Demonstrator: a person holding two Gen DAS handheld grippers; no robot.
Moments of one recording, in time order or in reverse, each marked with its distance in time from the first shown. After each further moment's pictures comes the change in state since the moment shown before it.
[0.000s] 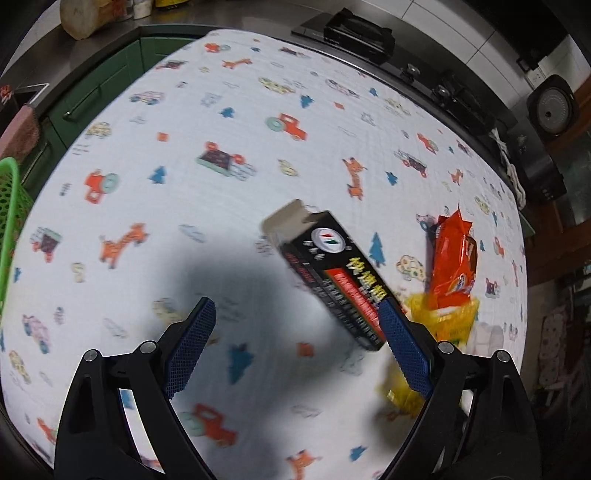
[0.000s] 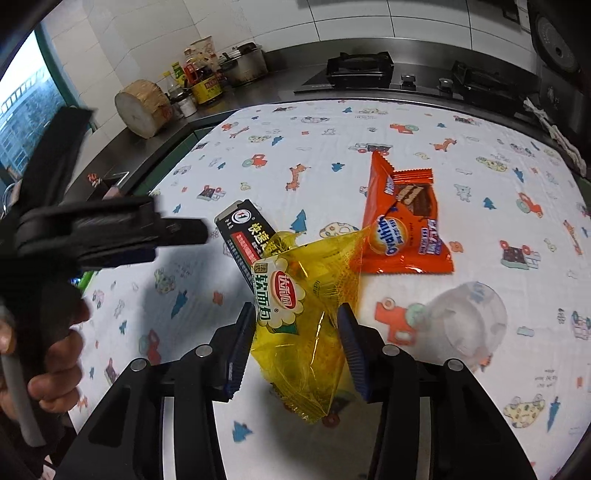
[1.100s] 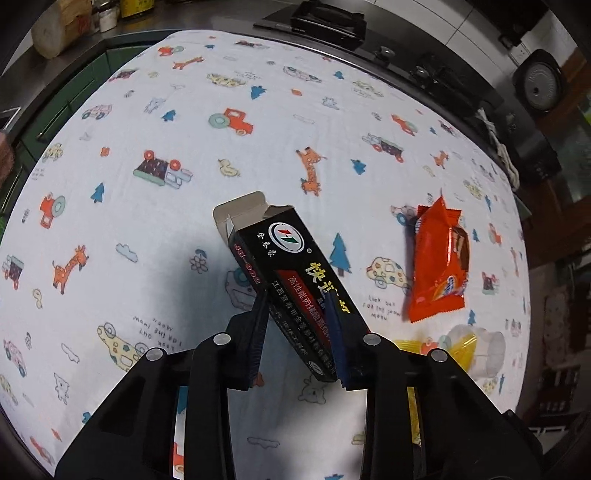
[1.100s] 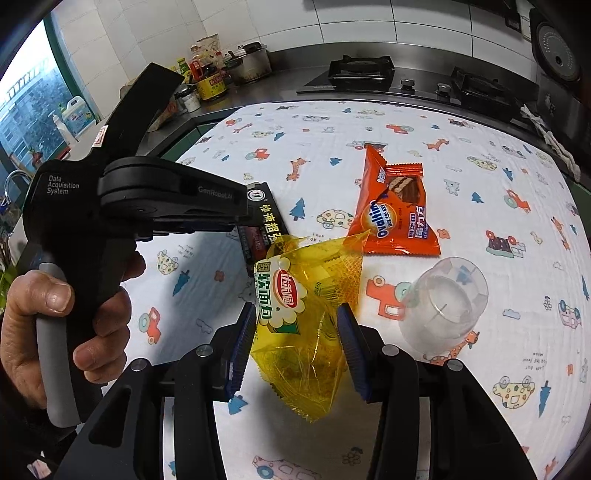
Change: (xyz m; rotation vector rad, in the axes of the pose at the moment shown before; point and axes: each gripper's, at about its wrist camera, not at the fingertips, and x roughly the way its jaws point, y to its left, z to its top) left arm 0.025 -0.035 0.006 0.088 -0.004 -0.019; right arm -0.011 0.005 -0.014 -0.028 -0.005 -0.015
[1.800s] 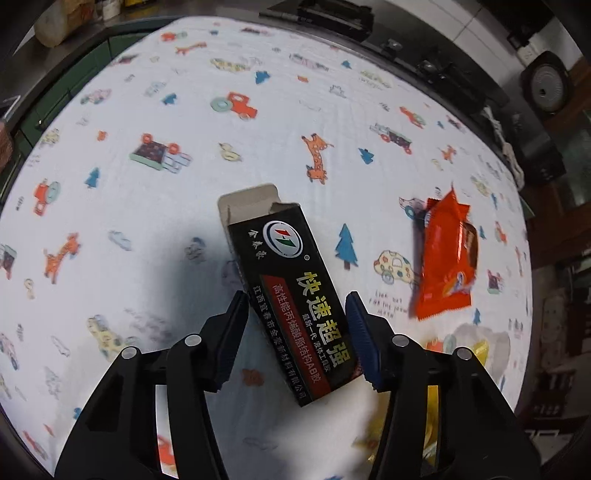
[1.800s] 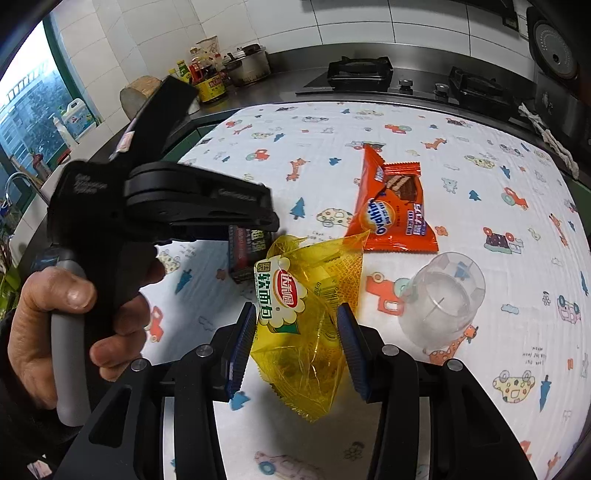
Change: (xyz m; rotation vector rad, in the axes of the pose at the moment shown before) left arm 0.007 0.006 -0.006 -0.018 0.027 -0.006; right arm -0.006 0.002 -0.004 0.006 -0.009 0.010
